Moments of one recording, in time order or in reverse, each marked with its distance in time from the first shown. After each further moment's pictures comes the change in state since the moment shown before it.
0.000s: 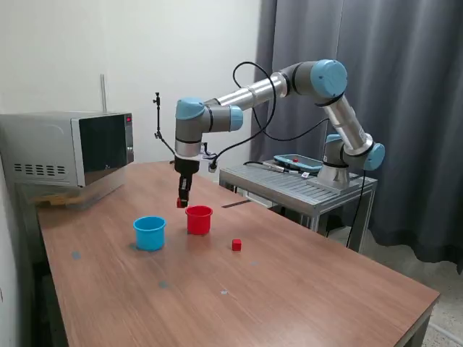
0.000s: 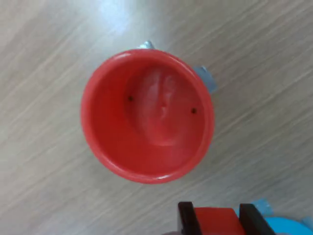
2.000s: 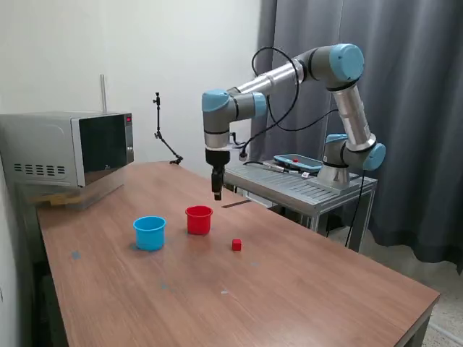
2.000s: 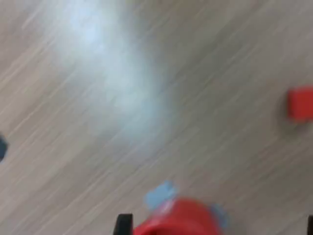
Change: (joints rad) arm 0.041 -0.191 0.245 0.084 0.082 0.103
